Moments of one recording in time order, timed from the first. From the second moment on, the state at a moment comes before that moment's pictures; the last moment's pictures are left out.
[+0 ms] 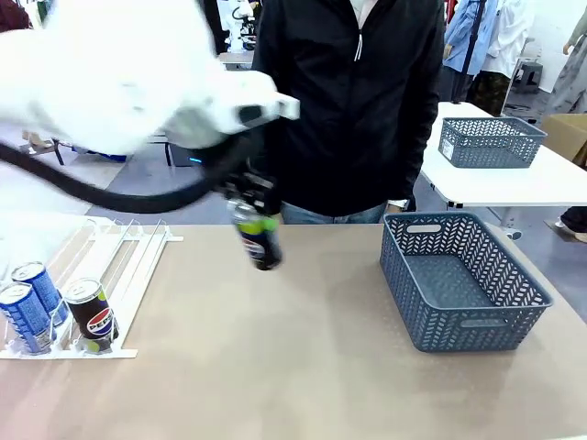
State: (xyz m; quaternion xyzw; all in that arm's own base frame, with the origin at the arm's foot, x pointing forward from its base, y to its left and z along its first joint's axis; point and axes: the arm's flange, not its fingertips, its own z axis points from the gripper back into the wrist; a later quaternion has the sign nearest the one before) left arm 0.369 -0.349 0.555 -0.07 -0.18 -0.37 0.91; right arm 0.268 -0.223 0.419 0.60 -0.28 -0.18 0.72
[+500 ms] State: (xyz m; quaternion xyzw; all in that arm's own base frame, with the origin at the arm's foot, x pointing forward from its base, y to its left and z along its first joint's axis) left arm 0.453 -0.418 0.452 -0.05 -0.08 -0.43 0.90; right arm 0.268 -0.223 0.419 0.60 -0.28 -0.18 0.72
